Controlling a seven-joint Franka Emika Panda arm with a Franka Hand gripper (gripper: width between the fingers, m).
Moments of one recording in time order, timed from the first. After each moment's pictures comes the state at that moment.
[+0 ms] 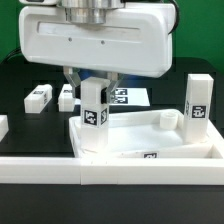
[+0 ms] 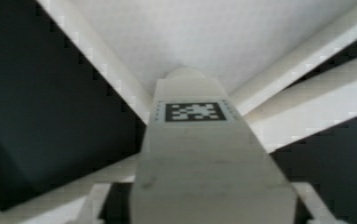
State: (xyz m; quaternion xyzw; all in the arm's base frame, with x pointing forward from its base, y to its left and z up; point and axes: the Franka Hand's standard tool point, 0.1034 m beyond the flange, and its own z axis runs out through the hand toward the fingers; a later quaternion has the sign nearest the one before) arm 0.637 -0.046 0.108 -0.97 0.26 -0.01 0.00
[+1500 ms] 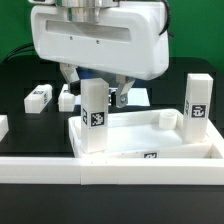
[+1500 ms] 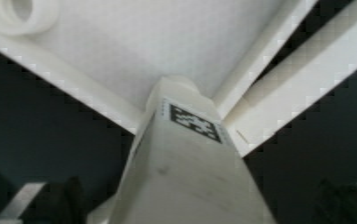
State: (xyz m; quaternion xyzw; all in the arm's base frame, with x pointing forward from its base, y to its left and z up) arm 0.639 -0.043 0.109 -0.95 0.31 -0.01 0.02
